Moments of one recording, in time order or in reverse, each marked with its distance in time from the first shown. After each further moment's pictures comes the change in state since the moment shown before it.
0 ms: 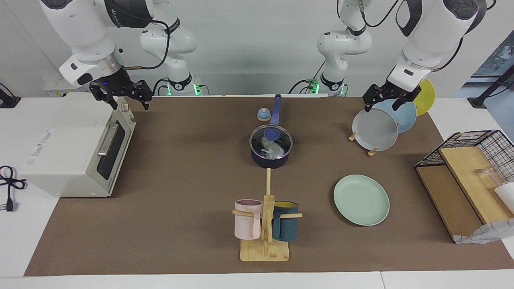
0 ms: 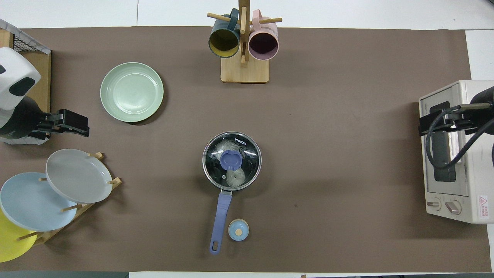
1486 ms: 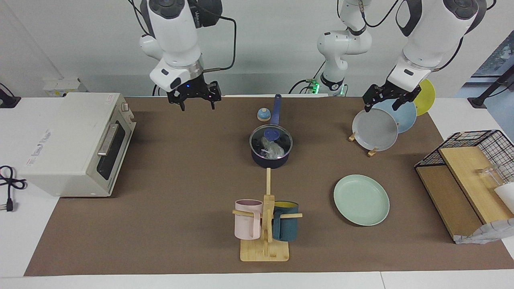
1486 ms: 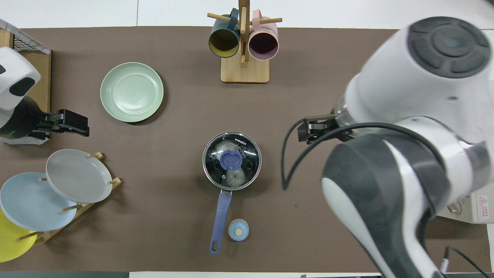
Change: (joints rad) left arm 0.000 0.000 0.000 0.000 0.000 0.000 0.000; right arm 0.378 0.168 0.021 0.133 0.059 0.018 0.364
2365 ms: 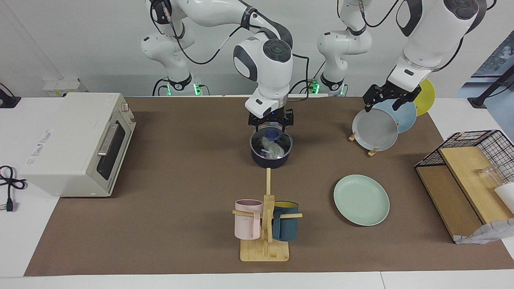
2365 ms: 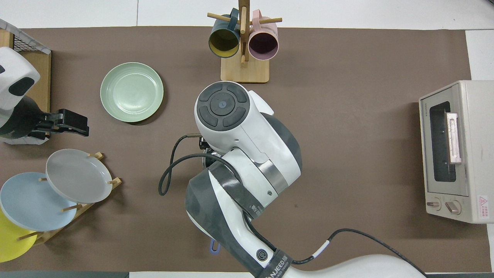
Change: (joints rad) left arm 0.001 0.000 0.001 0.000 0.000 0.001 0.000; right arm 0.271 0.268 0.001 0.074 0.002 0.258 0.339
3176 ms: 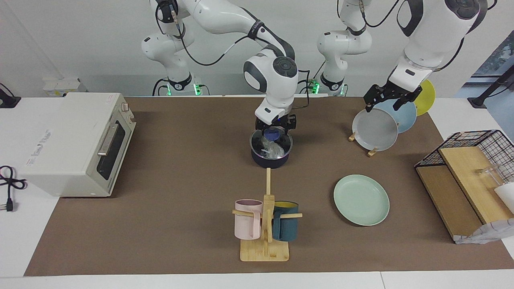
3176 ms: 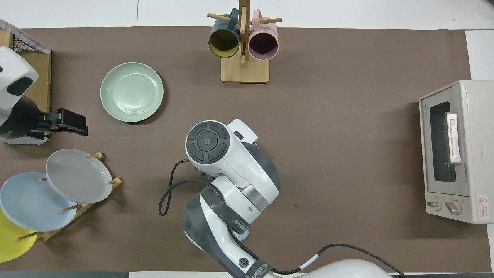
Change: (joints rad) left arm 0.001 0.000 0.002 0.000 0.000 0.000 -0.001; right arm 0.063 -0.010 -0.001 -0.177 -0.001 0.147 0.007
